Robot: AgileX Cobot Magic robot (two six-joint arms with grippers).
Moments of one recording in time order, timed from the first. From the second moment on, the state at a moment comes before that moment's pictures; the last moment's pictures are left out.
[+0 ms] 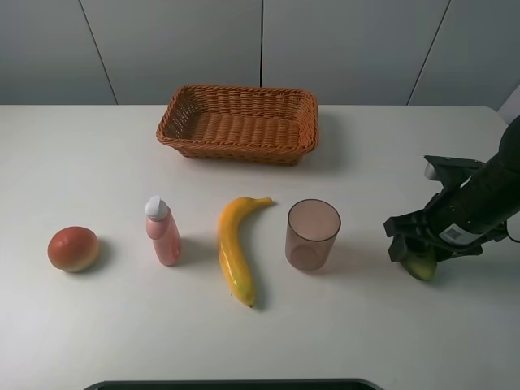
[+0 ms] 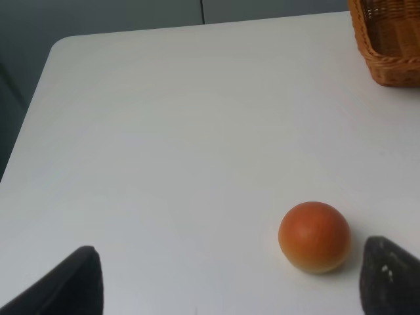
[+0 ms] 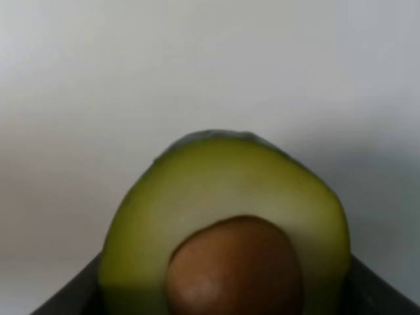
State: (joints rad) left arm -0.20 0.00 -0.51 0.09 1.08 -0.05; right arm 0.08 1.68 -0.58 0.27 0.48 -0.19
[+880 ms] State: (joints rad) left arm -0.20 0.00 -0.51 0.09 1.08 -0.05; right arm 0.25 1.72 -1.52 0.23 0.78 -0.13
